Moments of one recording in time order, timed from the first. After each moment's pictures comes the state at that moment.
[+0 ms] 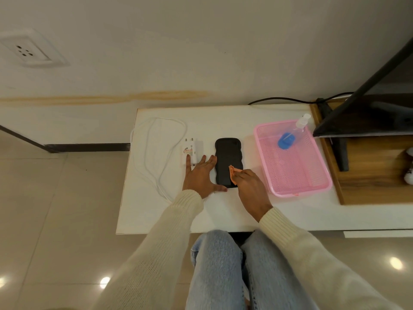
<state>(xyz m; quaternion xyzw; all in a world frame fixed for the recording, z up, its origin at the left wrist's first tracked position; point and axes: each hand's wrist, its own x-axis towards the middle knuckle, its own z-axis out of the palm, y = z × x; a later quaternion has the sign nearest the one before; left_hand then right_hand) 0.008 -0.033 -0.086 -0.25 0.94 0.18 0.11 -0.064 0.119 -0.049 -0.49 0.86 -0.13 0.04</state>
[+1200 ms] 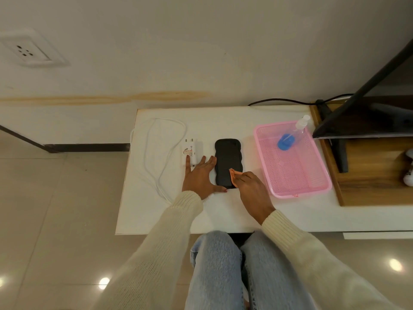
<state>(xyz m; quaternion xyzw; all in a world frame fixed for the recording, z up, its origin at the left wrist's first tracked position) 0.007 -0.032 -0.085 -0.25 0.95 0.18 0.11 -0.064 0.125 -0.048 -0.49 0.86 -0.11 0.07</state>
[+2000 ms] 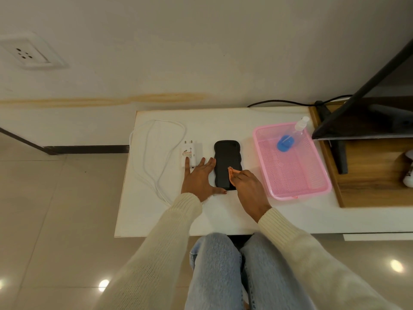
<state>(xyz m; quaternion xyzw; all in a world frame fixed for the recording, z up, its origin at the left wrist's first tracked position) 0.008 -0.033 -0.089 -0.24 0.95 0.19 0.11 -0.069 0.116 -0.050 -0.49 0.86 -0.12 0.06</state>
